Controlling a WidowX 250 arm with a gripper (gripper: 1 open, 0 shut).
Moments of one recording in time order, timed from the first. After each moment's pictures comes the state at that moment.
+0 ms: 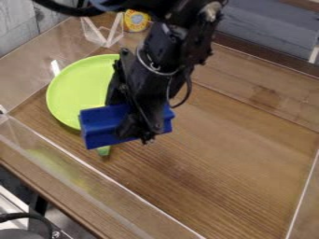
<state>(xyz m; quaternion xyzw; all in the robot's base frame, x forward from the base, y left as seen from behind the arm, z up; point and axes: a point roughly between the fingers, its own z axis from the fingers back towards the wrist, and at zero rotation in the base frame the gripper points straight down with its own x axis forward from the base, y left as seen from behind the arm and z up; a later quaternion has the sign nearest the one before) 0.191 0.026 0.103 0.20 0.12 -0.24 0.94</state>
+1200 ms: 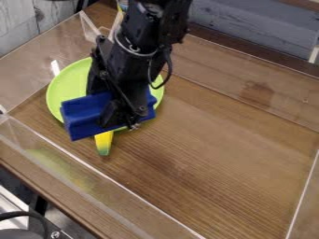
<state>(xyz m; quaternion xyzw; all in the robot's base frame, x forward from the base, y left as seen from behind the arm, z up) 0.185 0.047 0.112 0.19 0.12 -0.20 0.95</state>
